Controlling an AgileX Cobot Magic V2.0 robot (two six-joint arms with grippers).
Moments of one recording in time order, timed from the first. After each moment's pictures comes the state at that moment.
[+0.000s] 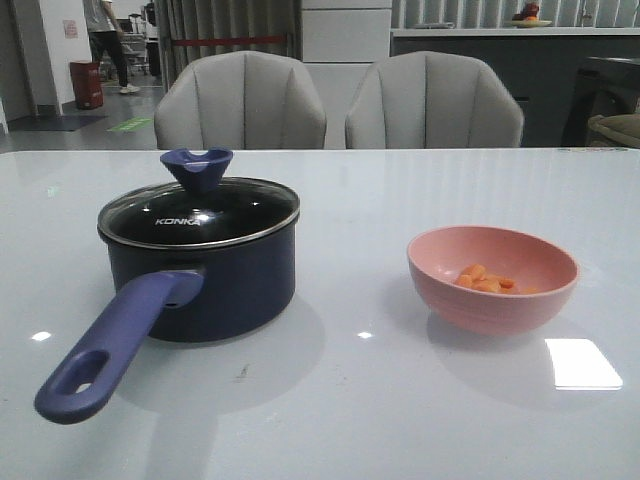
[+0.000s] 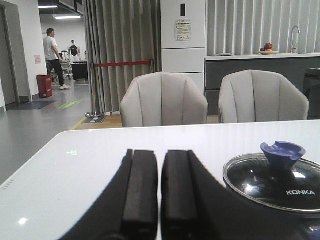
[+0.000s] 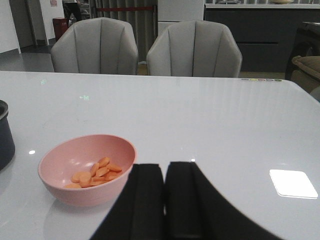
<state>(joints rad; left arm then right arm) -0.09 -0.01 0.00 -0.02 -0.05 0.02 0.12 -0.01 0.03 -0.02 0.08 0.09</state>
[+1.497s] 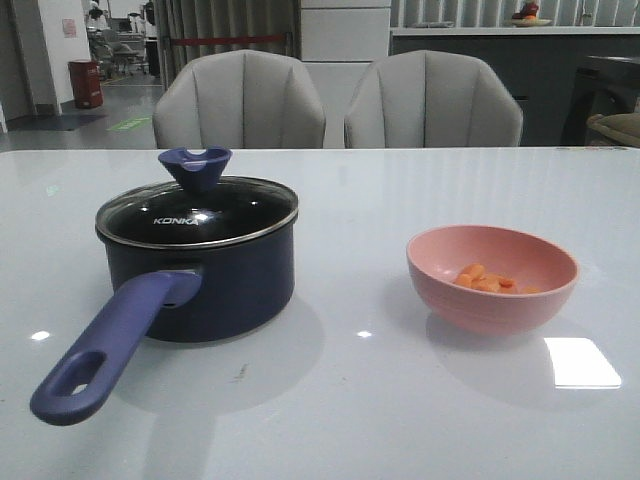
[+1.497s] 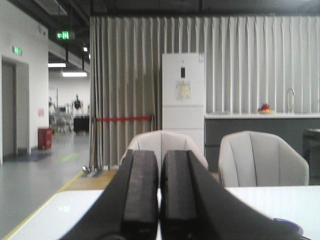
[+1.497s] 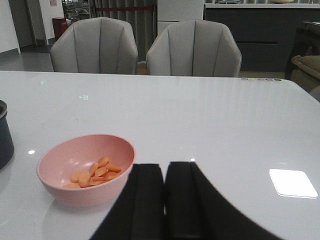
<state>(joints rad) -0.09 0.00 -0.11 -0.04 -0.12 0.02 0.12 -0.01 0.03 -0.02 0.08 0.09</state>
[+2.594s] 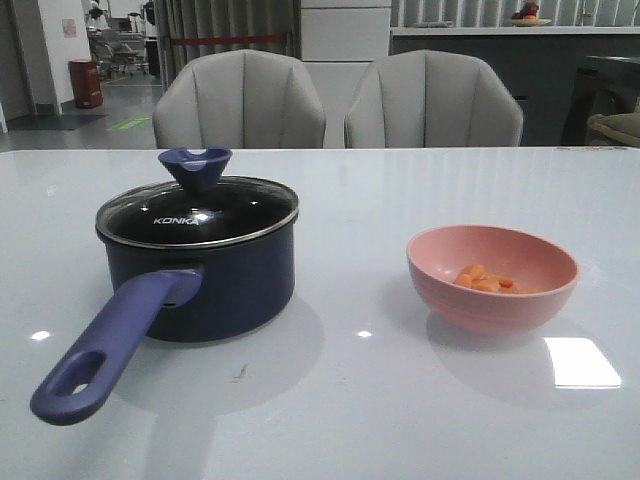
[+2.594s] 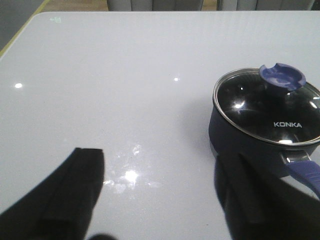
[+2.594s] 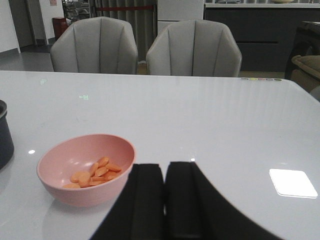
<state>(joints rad) -0.09 0.47 -0.44 -0.07 0.45 0.02 0.12 -0.01 0.03 -0.02 0.08 0.09</state>
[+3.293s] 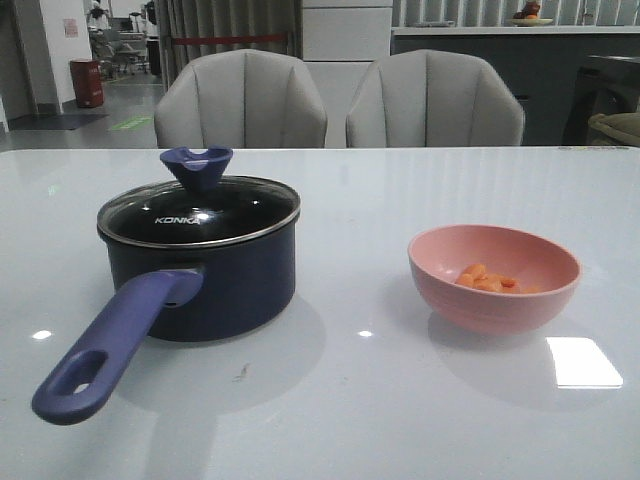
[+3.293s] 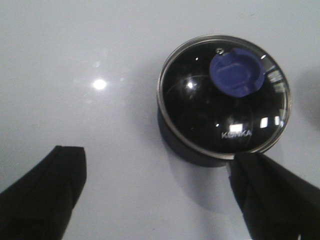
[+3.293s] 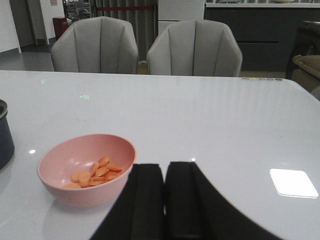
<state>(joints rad) -0.27 1.22 -1.12 -0.08 0.79 -0.03 0.12 -0.01 0.03 -0.02 0.08 0.09</state>
